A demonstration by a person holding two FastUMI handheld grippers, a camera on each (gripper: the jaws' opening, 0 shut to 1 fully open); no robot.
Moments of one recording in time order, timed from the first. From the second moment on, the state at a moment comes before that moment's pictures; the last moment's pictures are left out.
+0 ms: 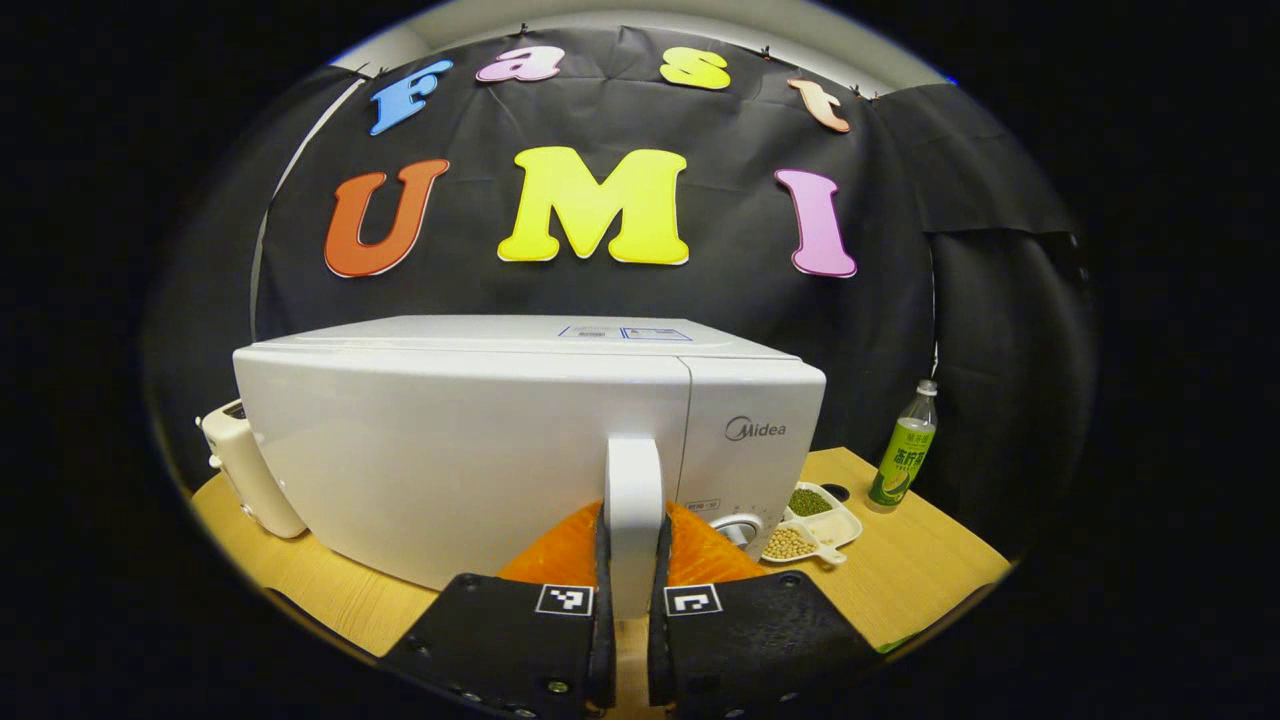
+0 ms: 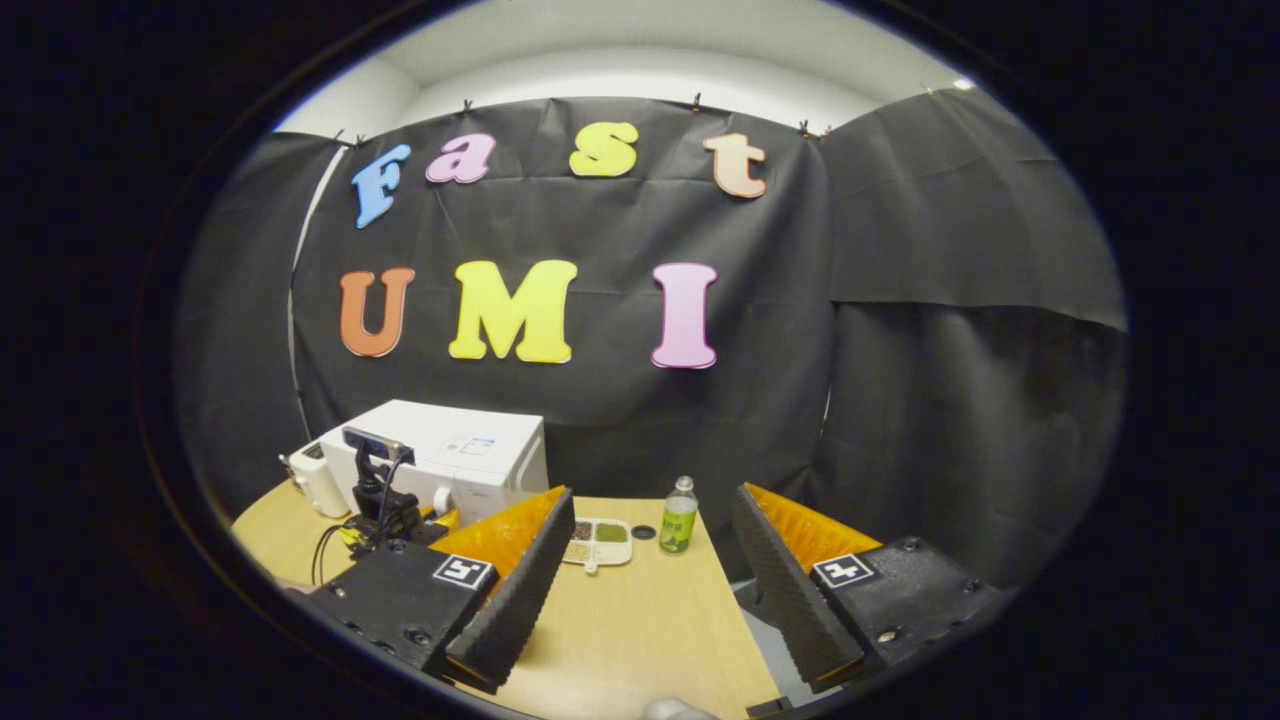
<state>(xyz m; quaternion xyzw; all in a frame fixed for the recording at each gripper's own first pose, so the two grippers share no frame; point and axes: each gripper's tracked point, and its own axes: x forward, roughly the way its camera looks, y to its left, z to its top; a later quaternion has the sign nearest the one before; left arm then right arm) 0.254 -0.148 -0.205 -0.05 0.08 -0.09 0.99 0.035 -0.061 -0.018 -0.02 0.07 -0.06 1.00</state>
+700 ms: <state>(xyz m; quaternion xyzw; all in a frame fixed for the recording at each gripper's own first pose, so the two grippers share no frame) 0.165 -0.120 -0.213 -0.02 0.09 -0.13 0.99 0.032 -0.007 -0.028 -0.03 0.08 0.01 1.00</state>
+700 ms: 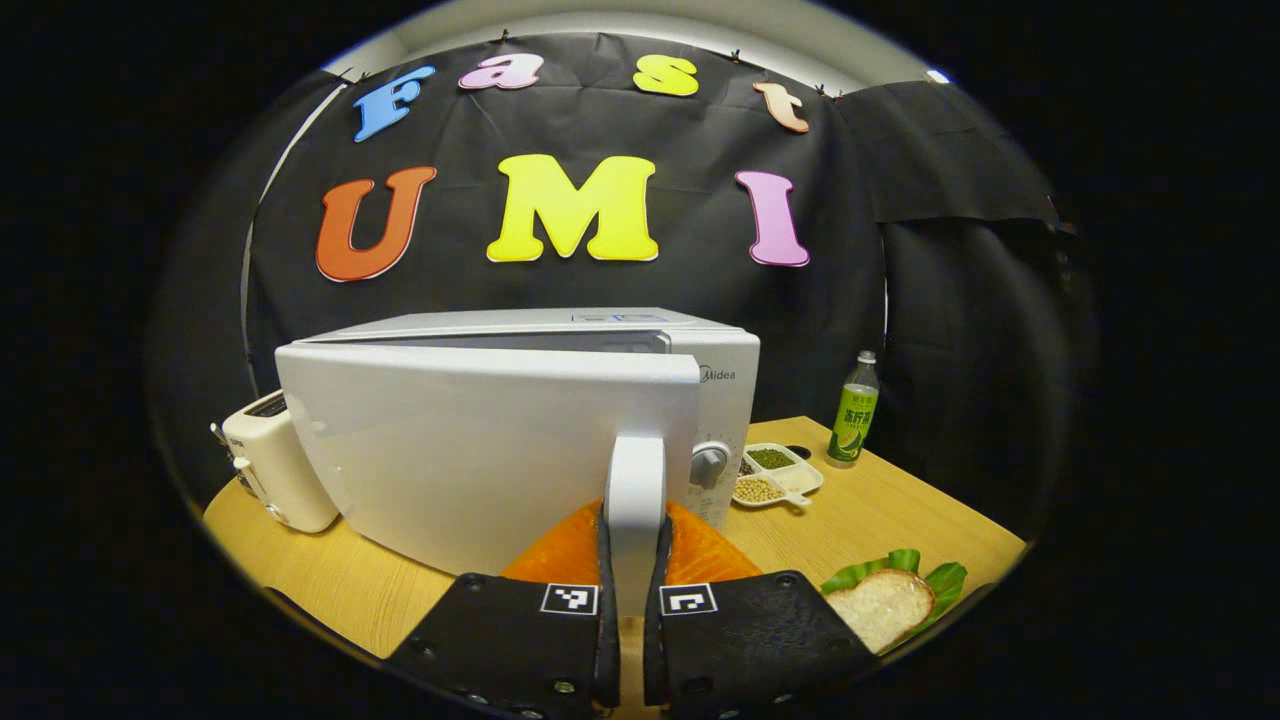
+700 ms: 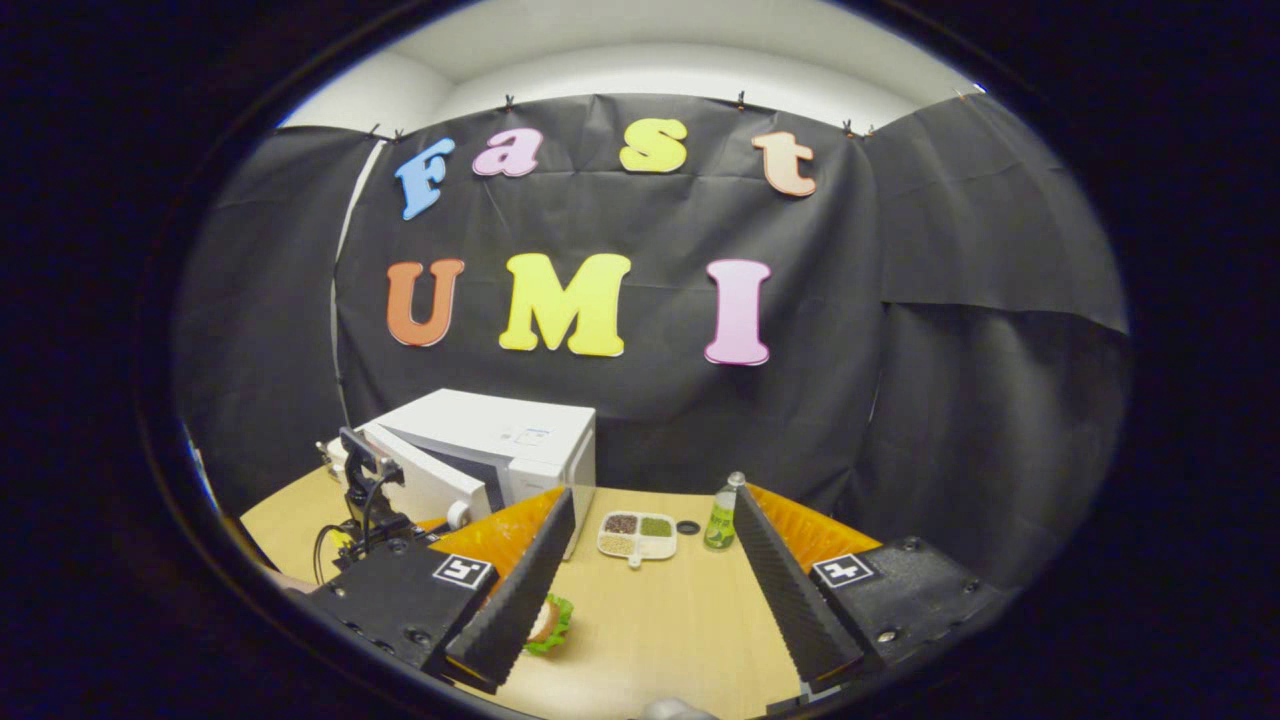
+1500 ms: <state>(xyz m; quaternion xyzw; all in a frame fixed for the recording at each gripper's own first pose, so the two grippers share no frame) 0.087 -0.043 -0.213 0.02 0.11 -0.09 0.99 0.001 0.017 -0.026 -0.01 0.06 0.04 1.00</state>
